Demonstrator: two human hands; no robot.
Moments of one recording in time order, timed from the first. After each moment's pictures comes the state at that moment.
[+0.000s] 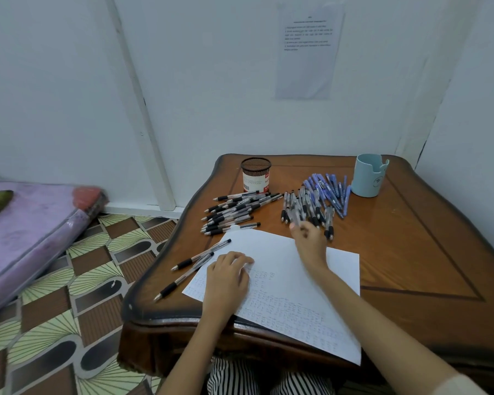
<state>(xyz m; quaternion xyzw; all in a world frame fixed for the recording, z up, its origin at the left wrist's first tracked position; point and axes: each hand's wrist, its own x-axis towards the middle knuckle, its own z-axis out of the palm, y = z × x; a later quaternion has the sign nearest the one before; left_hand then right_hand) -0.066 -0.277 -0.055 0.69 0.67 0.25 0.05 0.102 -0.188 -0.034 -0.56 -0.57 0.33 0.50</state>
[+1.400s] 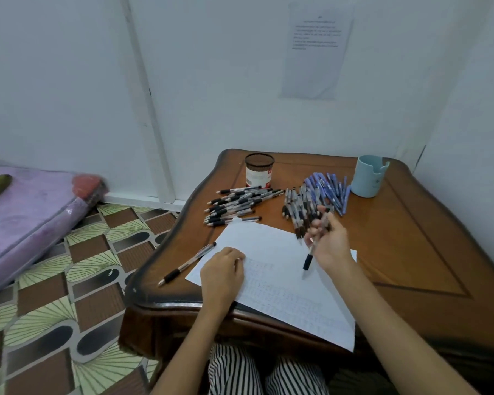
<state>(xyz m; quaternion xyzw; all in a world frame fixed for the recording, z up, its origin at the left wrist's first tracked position) -0.067 -0.288 -0.055 0.63 0.70 0.32 0.00 0.129 -0.209 -0.001 -0.34 -0.20 0.69 0.61</state>
